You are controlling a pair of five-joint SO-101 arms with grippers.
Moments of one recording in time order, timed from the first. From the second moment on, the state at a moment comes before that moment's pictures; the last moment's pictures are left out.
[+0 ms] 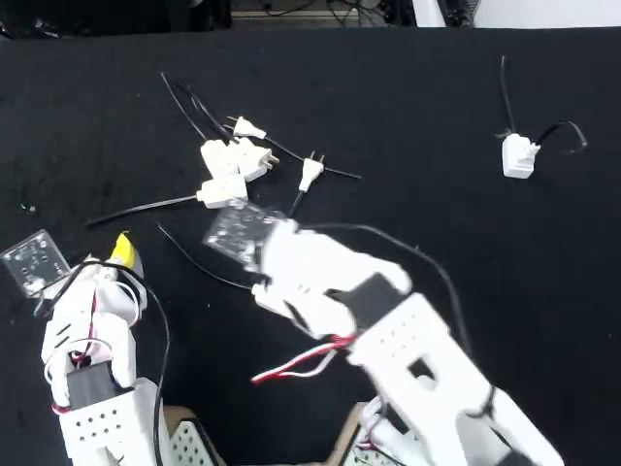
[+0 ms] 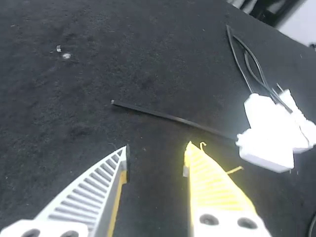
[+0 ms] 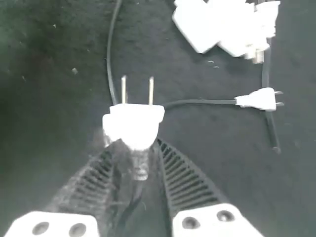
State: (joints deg) left arm -24.0 -99.6 90.9 45.2 14.1; right arm -38.7 -42.6 48.9 56.7 27.7
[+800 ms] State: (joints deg) left arm -3.5 -99.6 86.5 52.2 9.4; right arm -41.6 -17.2 48.7 35.7 15.1
